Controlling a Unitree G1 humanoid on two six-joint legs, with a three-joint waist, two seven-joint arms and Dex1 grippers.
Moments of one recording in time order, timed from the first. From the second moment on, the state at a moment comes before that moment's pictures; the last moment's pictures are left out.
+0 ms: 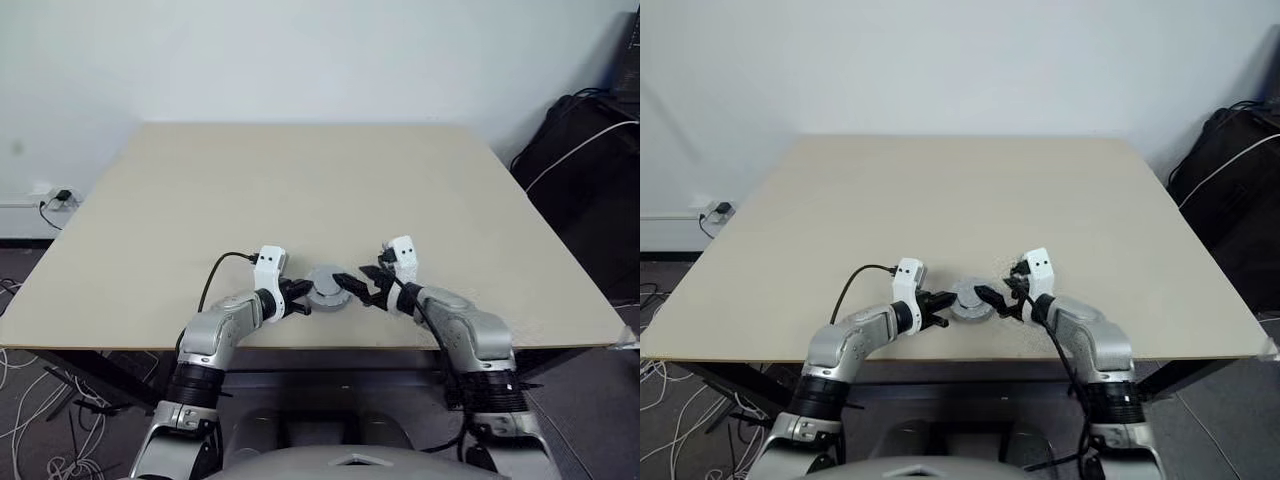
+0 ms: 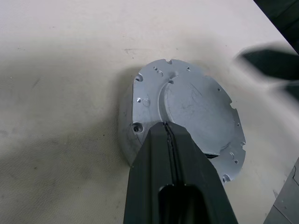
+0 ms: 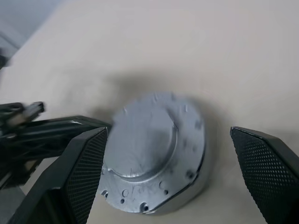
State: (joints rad) left arm -0.24 0.06 -0.09 0.08 -0.33 0.80 -0.44; right arm -0.22 -0.15 -0.05 0.00 0.37 0.90 0.48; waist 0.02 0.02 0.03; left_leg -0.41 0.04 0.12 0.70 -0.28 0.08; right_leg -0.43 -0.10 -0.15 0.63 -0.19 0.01
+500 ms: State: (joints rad) left arm -0.22 0.06 -0.09 0.07 -0.33 0.80 -0.44; right arm -0.32 -0.06 -0.24 0.11 0.51 1.22 0.39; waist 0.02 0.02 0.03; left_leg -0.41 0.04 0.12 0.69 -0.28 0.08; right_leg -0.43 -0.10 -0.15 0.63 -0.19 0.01
